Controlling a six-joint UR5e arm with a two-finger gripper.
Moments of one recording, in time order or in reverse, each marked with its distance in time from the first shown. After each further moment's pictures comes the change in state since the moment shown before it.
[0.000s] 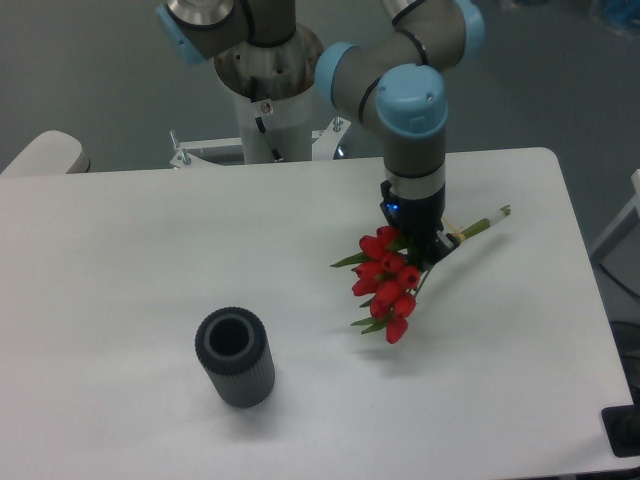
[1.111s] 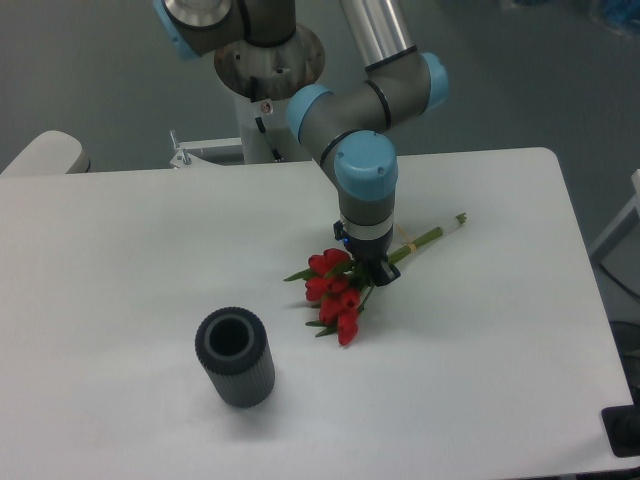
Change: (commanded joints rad) arm -0.051 -0.078 -0.040 0.008 -0.003 -0.005
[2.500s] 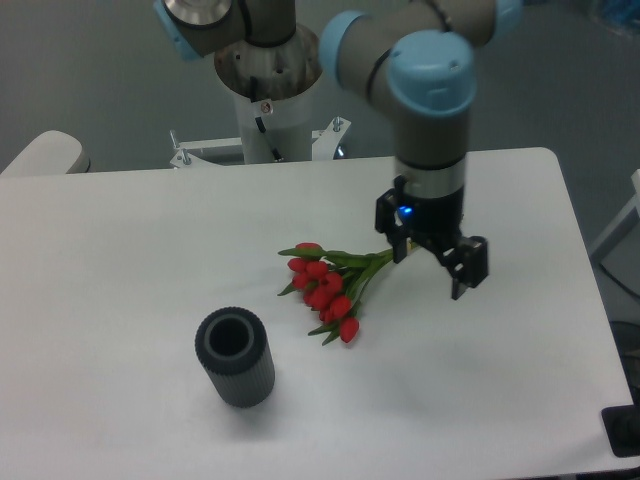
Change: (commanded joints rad) arm 0.063 -0.003 0.632 -0.442 -0.129 -0.111
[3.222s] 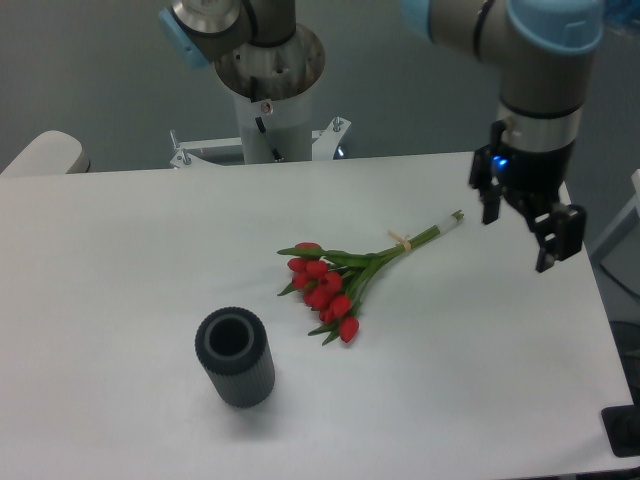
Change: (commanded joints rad) arm 0.149 -0.008 0.042 -0.017 0.017 0.571
